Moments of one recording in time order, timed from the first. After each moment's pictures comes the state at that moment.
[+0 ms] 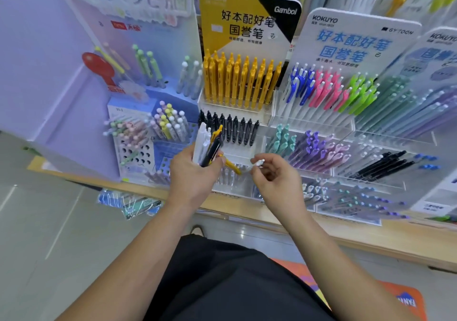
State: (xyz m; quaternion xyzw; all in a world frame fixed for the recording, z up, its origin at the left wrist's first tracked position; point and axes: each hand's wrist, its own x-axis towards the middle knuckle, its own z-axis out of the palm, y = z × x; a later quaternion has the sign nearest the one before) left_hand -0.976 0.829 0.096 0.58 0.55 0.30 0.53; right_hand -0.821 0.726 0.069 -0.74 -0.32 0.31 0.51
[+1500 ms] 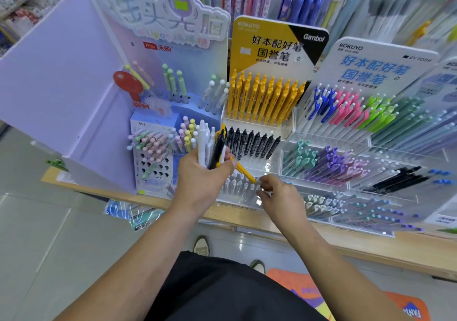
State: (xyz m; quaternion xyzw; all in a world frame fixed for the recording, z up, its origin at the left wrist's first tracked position) left_hand -1.004 0.862 0.132 0.52 0.50 0.32 0.61; right_hand -0.845 0.751 0.037 -0.86 -0.44 0.18 0.21
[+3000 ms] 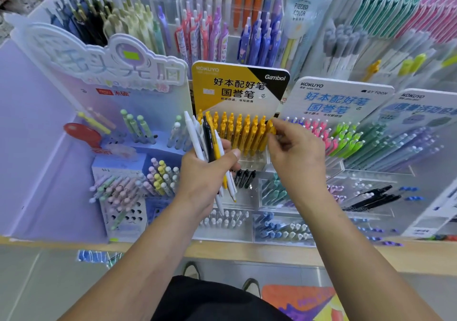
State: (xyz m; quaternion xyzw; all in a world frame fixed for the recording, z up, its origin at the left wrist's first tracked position) left_hand -0.913 0.918 0.157 0.48 0.43 0.30 0.70; right_hand -0.759 0.831 0.165 -0.80 -0.42 -0.06 0.43
